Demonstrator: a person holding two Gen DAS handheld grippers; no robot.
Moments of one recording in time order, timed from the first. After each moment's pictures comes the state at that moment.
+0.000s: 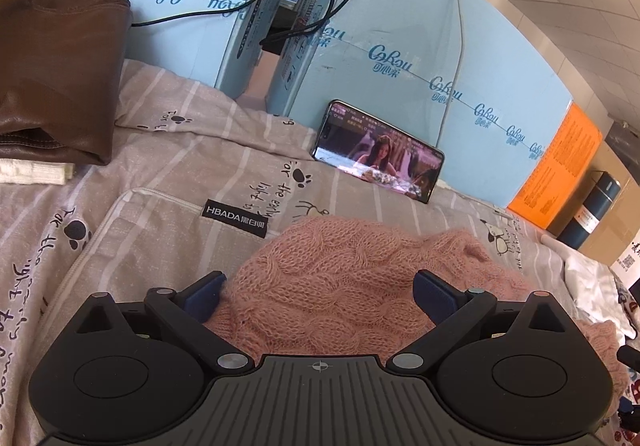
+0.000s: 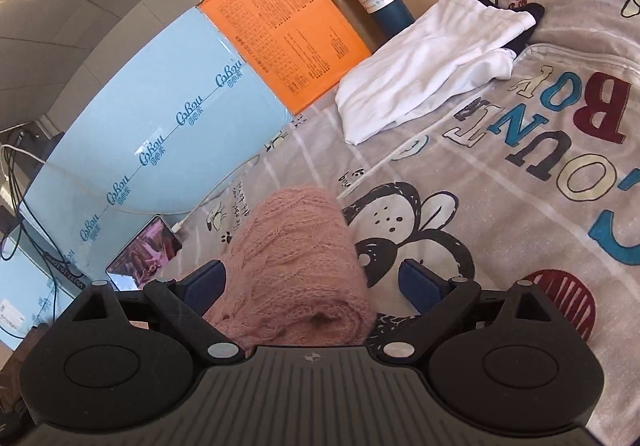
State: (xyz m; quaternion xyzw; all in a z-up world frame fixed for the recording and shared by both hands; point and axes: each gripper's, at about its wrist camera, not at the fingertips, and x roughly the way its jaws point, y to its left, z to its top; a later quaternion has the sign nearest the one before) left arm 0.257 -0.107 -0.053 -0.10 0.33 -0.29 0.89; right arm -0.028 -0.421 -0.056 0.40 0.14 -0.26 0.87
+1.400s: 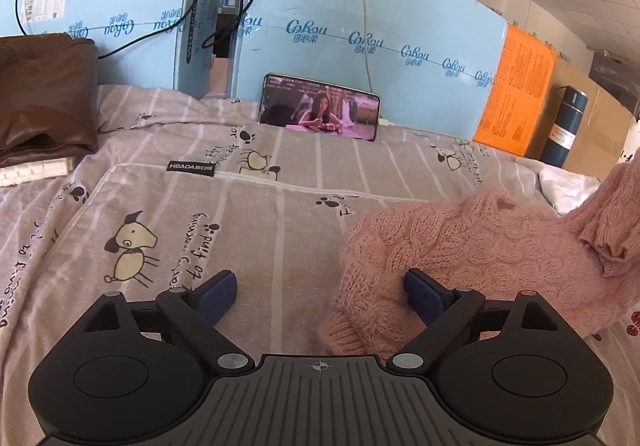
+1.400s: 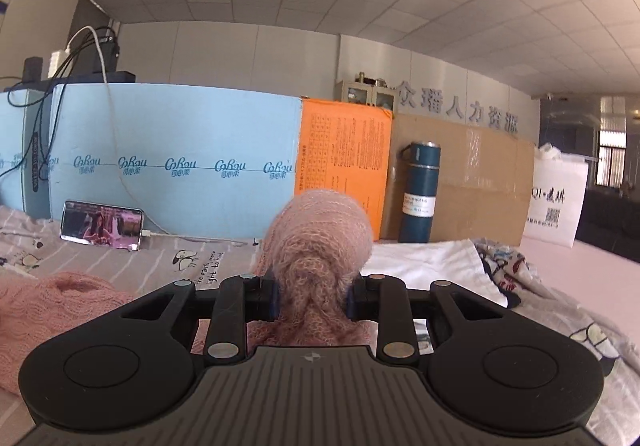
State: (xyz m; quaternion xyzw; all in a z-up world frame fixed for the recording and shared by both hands) left arm 0.162 -0.114 -0.053 -0.01 0.30 -0.31 0.90; right arm -0.042 -0.352 -0.007 -0.06 0.09 -0.33 0.94
